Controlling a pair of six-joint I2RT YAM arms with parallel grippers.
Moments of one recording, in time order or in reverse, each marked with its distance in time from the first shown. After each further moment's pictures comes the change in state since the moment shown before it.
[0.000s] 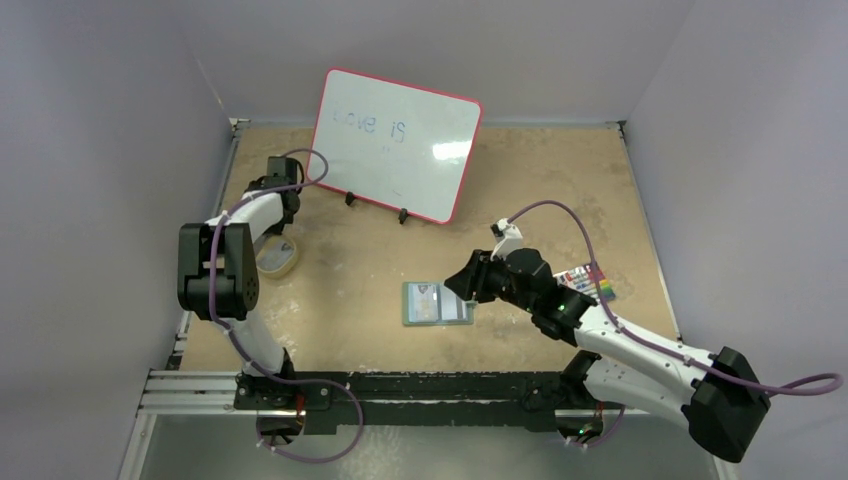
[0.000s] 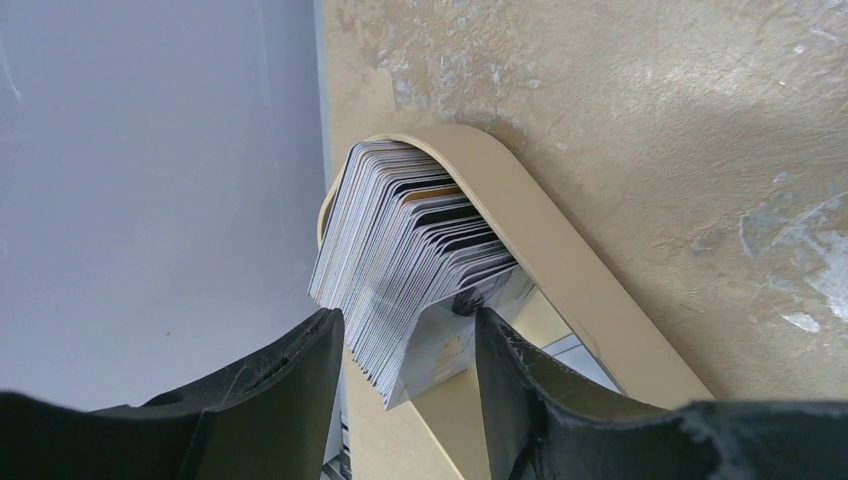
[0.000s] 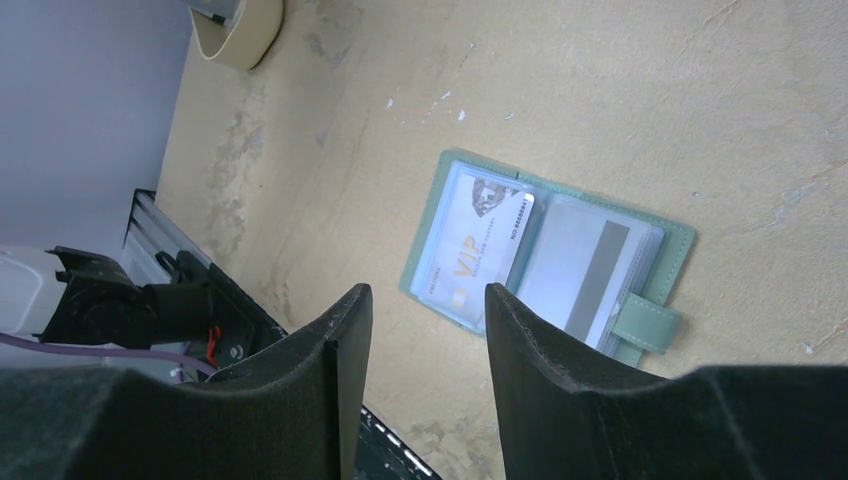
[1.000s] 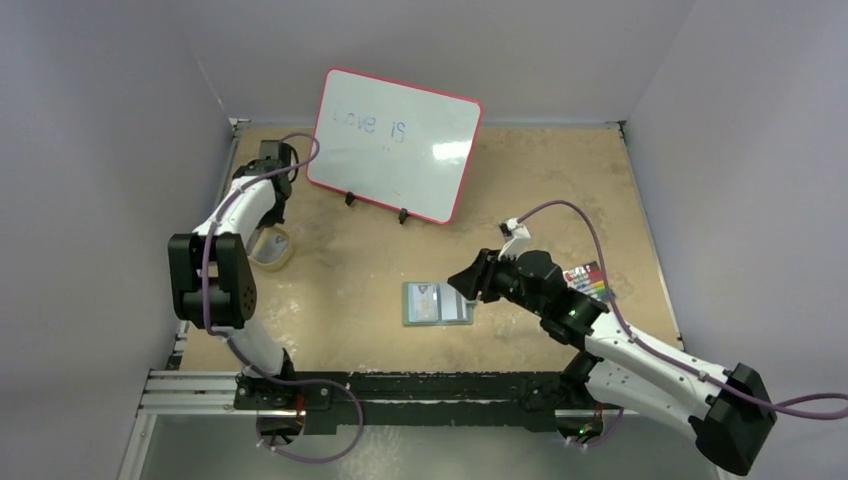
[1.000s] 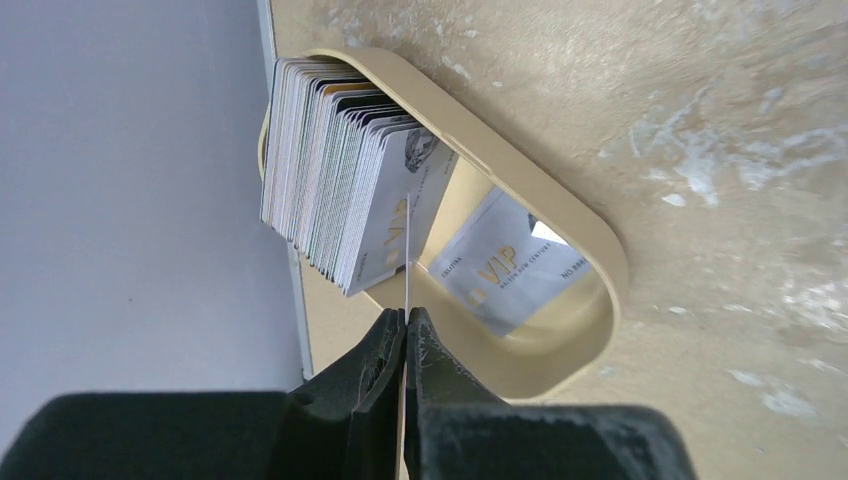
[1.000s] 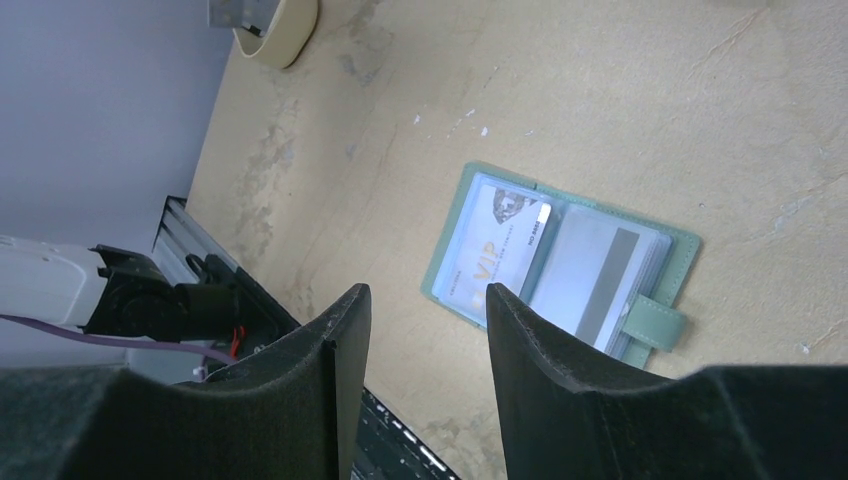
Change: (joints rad) left arm -0.001 -0.049 0.150 -0.310 0.158 -0.116; right arm -0.006 -0.086 0.000 -0.026 -0.003 -0.001
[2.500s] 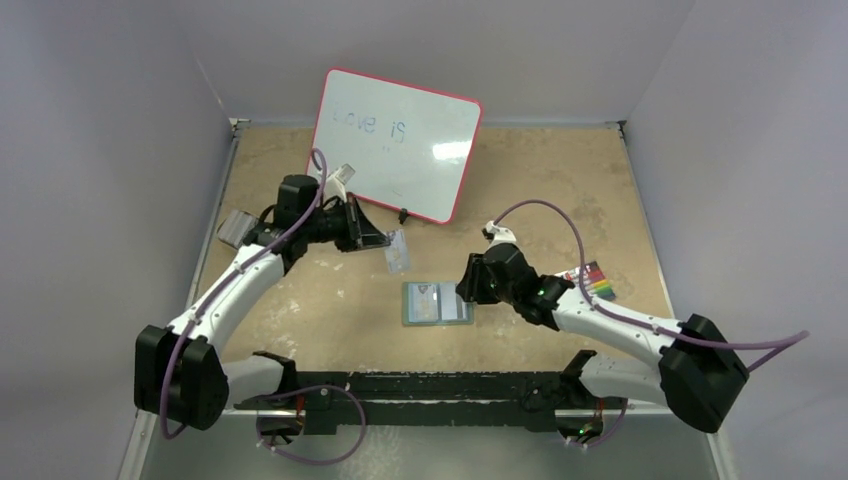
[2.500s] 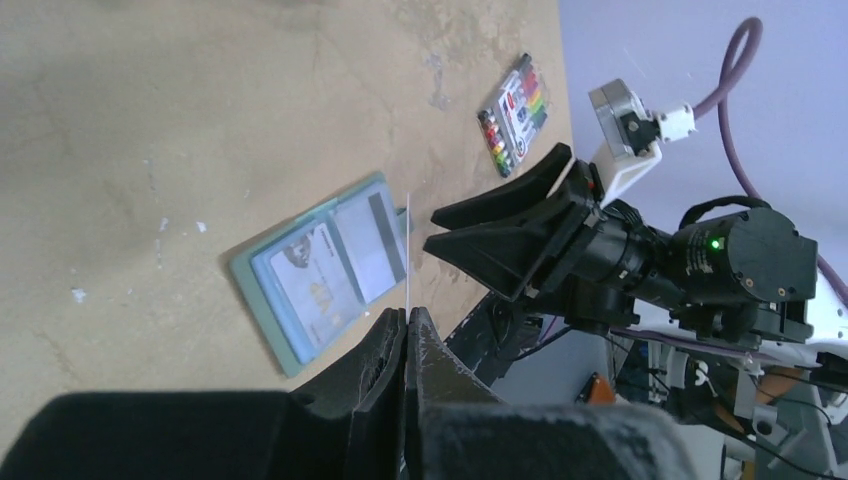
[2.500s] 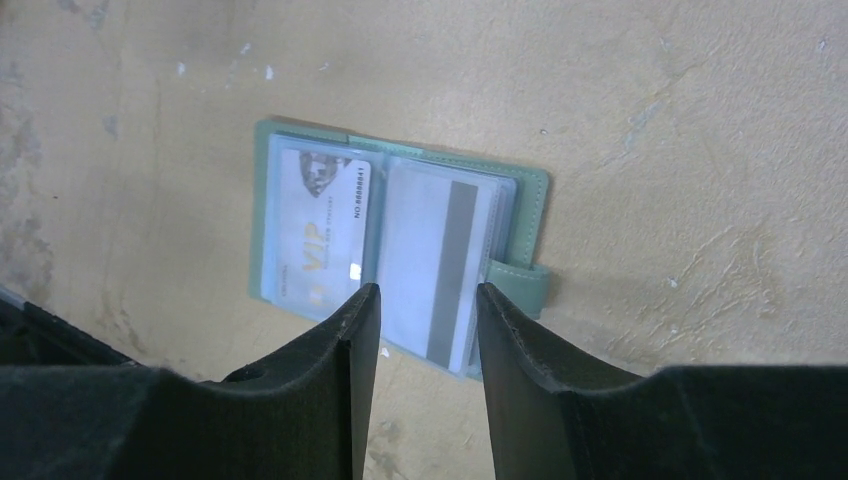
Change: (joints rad) left arm -0.278 -0.515 -0.386 0.401 1.223 -0.771; right arm 0.000 0.273 0.075 -0.150 0.136 -0.018
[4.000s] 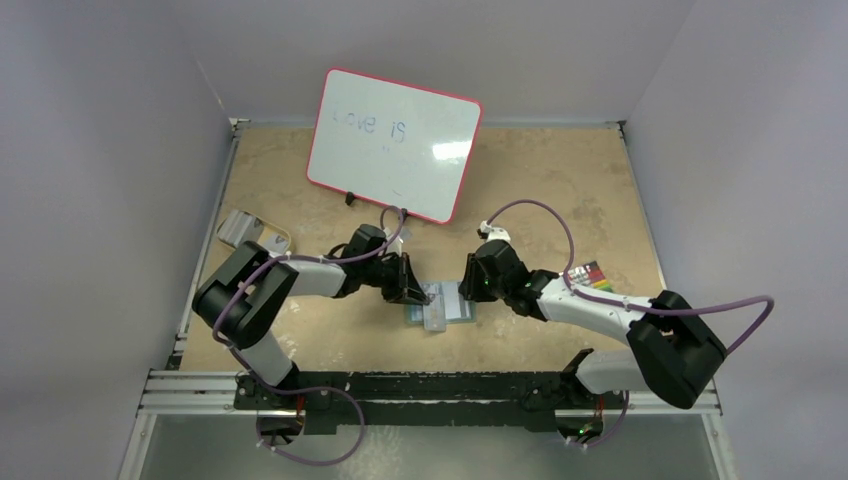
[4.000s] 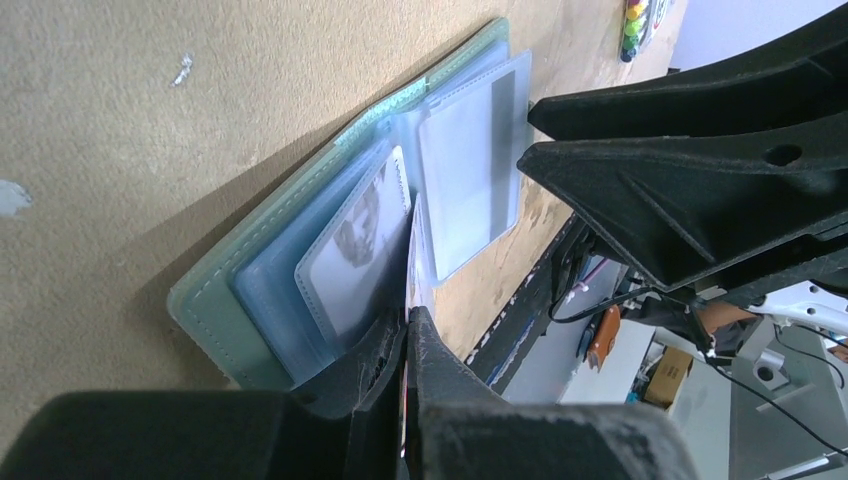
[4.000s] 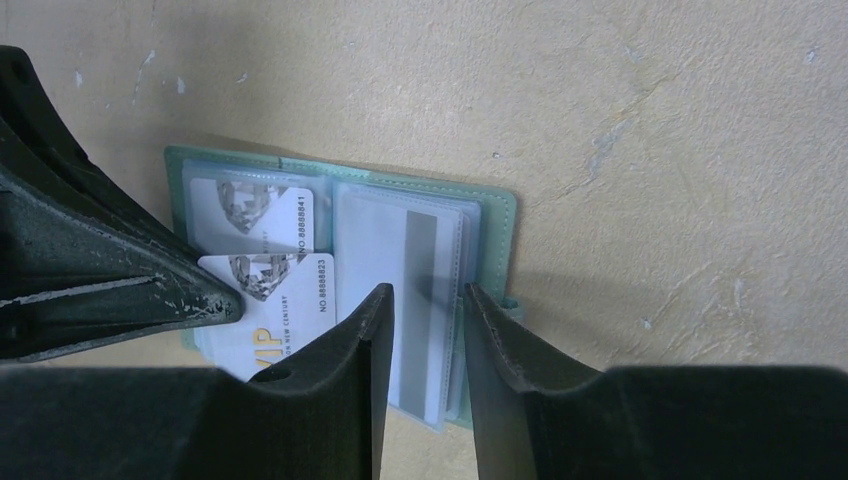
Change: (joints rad) left arm -0.325 0.460 -0.269 0.561 -0.032 -0.218; right arm -0.039 0.176 0.013 0.063 0.008 -0.036
